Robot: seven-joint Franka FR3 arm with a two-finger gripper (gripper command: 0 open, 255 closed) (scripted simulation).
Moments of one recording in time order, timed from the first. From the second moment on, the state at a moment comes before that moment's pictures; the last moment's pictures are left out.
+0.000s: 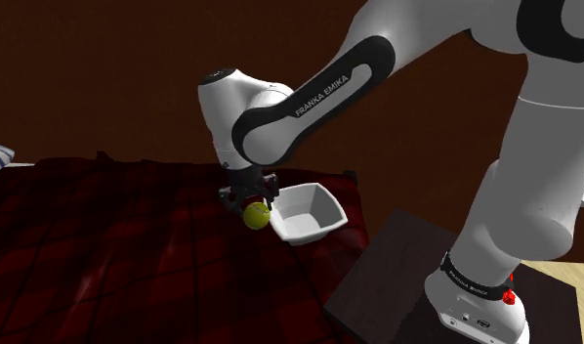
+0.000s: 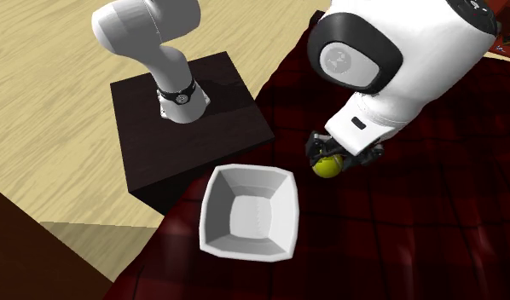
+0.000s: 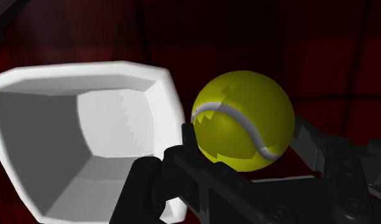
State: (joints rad) arm 0.14 0.13 0.40 -2.10 -0.16 2.11 1.16
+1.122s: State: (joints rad) arm -0.04 -0.08 0.23 -2.38 -0.12 2.23 0.80
